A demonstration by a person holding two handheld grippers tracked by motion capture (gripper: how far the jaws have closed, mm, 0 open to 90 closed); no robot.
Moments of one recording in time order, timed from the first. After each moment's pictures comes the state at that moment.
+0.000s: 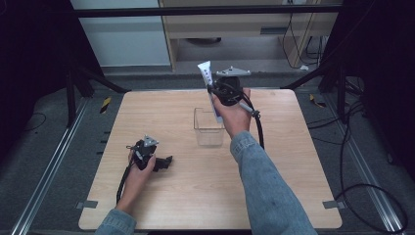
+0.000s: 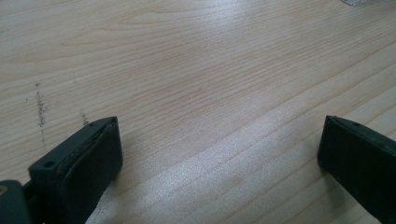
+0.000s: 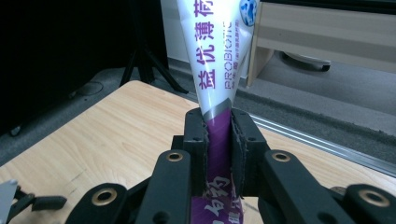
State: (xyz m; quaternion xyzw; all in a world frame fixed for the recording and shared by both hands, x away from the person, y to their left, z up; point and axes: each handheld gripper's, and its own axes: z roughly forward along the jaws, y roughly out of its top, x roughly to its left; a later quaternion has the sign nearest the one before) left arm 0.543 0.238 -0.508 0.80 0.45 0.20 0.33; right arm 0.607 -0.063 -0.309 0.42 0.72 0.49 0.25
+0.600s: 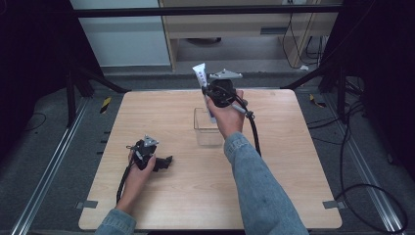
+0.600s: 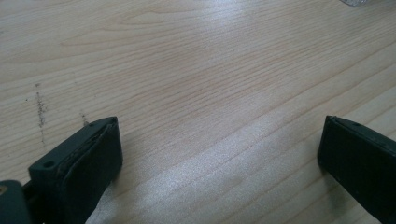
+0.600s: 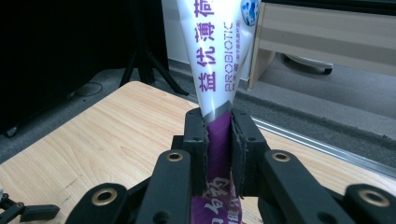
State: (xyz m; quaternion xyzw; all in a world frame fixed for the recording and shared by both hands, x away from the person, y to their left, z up) left arm 0.543 0.238 -0.508 0.80 0.45 0.20 0.33; right arm 0.615 -0.046 -0.324 0.41 0.72 0.49 0.26
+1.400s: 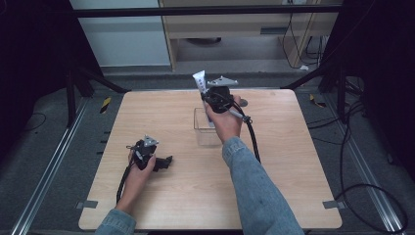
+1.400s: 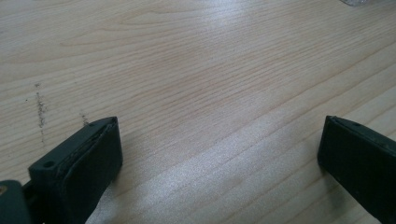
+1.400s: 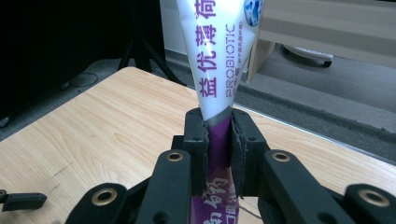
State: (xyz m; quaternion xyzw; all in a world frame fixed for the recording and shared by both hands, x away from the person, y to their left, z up) left arm 0.543 0.238 -0.508 0.80 0.45 0.20 0.33; right arm 0.618 -0.041 -0.350 0.41 0.73 0.48 0.26
